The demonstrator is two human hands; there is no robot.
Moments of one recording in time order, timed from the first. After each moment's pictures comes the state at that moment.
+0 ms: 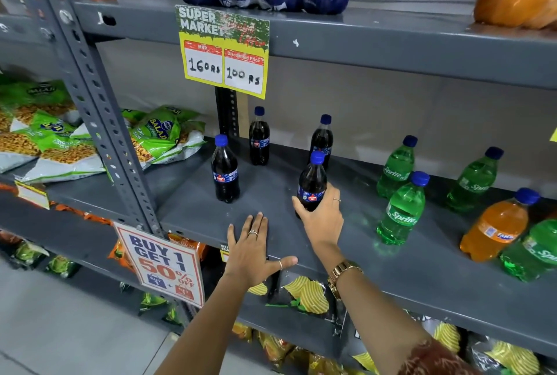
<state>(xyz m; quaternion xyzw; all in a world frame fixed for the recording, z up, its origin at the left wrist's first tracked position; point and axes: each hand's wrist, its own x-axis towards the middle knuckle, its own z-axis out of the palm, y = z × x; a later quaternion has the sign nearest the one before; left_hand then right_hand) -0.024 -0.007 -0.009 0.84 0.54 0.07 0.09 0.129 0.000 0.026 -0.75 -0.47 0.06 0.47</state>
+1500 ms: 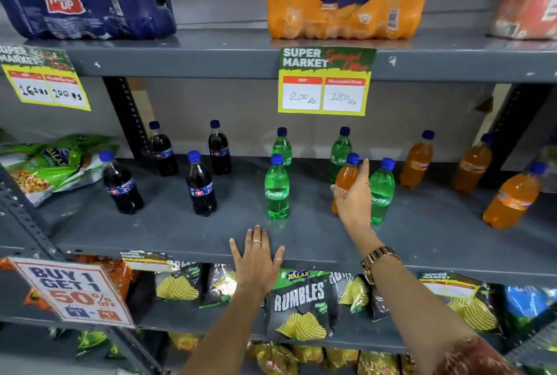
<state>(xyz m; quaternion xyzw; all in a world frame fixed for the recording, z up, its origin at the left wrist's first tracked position) 0.160 -0.137 -0.001 0.84 0.52 0.06 0.09 0.364 -0.156 0.066 -0.75 -0.38 0.02 0.54</state>
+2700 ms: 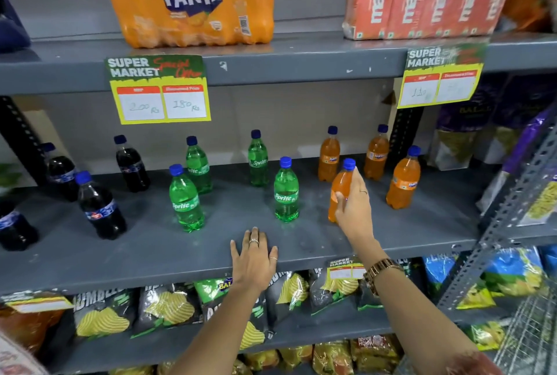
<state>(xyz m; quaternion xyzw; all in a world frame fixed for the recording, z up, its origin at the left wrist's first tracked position) 0.304 -0.207 0.005 0.90 0.43 0.05 0.08 0.498 -0.287 0.052 -0.77 -0.38 -0.05 0.51</state>
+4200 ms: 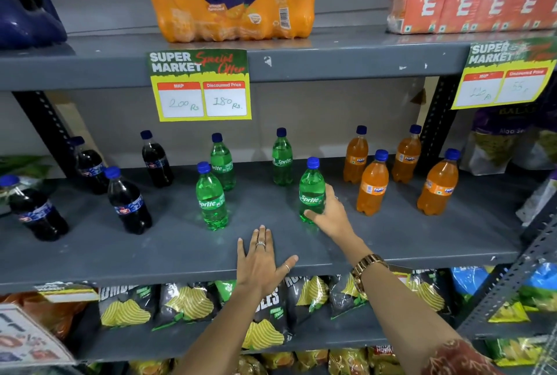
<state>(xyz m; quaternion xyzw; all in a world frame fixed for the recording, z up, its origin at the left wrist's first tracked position) 0.274 -0.181 0.002 0.91 0.42 0.01 0.07 0.456 -0.215 0.034 -0.74 -0.44 0.15 0.48</state>
